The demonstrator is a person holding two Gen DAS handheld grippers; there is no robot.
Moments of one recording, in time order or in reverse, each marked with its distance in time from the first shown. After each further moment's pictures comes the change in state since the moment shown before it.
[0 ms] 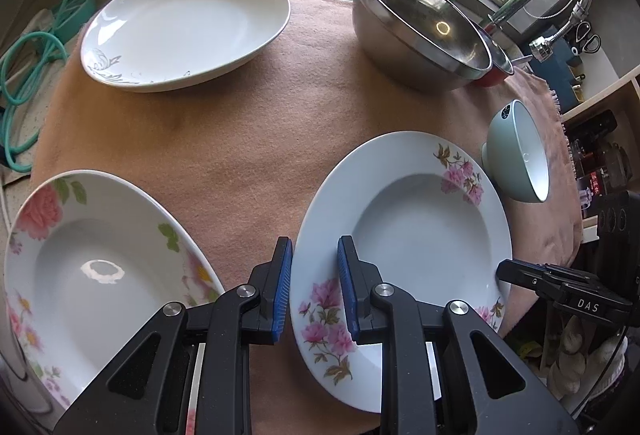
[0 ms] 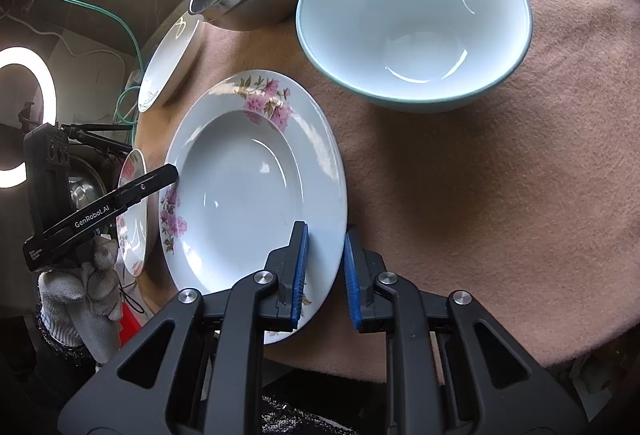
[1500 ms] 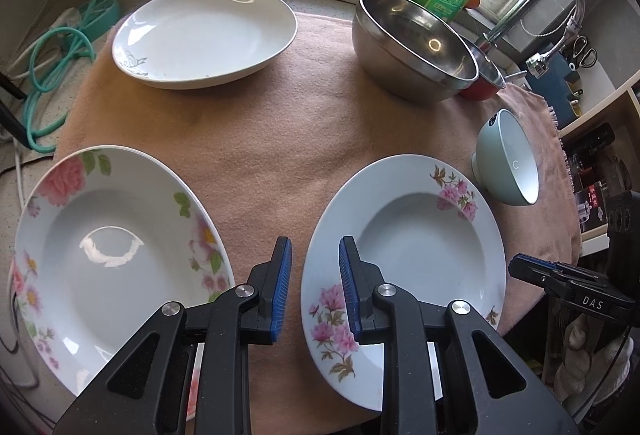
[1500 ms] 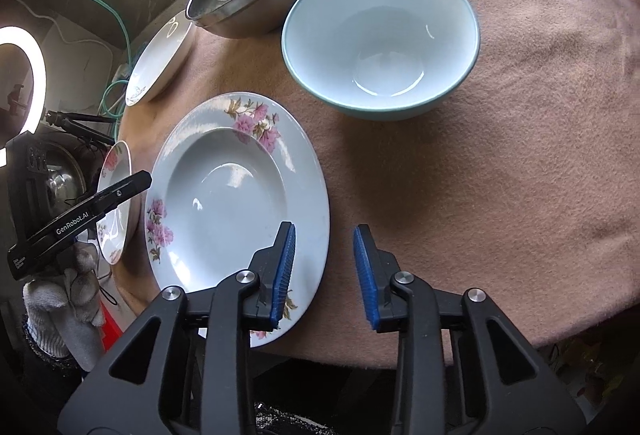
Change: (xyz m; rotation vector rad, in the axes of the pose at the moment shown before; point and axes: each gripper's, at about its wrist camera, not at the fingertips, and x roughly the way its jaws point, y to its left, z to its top) left arm -0.024 -0.002 -0.012 -0.037 -0.098 0.022; right arm -0.015 0.010 0.002 -0.081 -0.067 -0.103
